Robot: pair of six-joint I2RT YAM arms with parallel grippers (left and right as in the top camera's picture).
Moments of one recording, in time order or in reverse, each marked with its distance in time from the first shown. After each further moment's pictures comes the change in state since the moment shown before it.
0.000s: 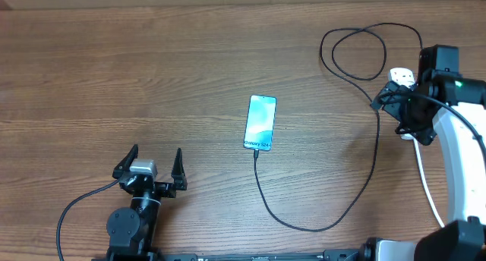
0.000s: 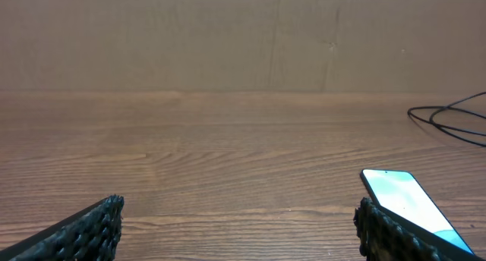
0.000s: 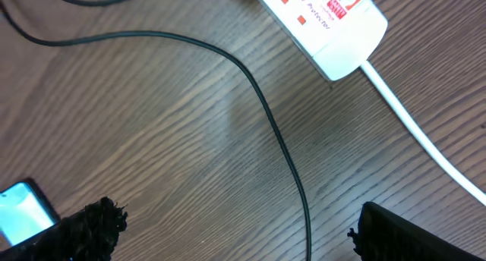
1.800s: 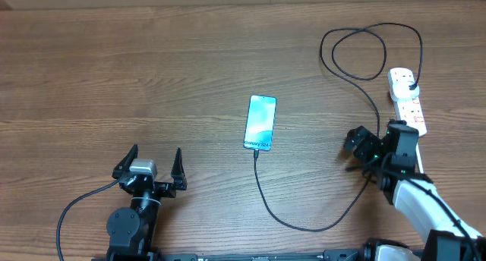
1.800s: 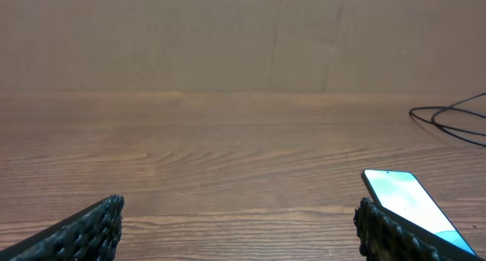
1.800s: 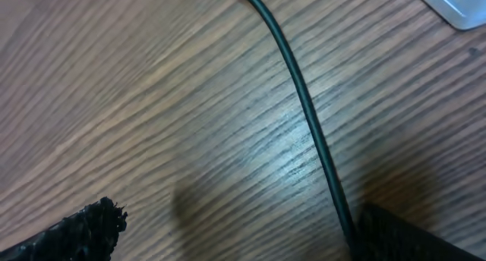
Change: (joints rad) left arm 0.000 0.000 0.000 0.000 -0.006 0.000; right arm 0.018 -0.175 -0.928 1.112 -0.103 -0.003
